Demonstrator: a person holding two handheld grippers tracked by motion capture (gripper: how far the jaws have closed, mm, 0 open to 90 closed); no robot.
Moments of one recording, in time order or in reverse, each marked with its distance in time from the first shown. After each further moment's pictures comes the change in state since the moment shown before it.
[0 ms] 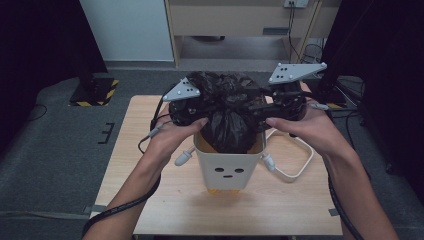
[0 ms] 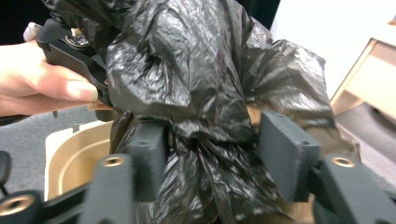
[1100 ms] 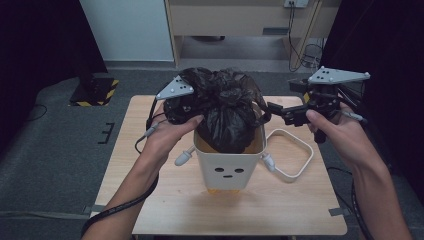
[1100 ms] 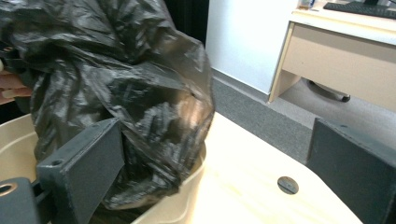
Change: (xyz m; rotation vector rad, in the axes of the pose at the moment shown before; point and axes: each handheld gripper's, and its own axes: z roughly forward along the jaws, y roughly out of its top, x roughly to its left) left arm 0.005 0.001 -0.009 -0.022 0.035 -0.019; right arm -0.031 -0.038 -0.050 -0.035 -0.230 0.161
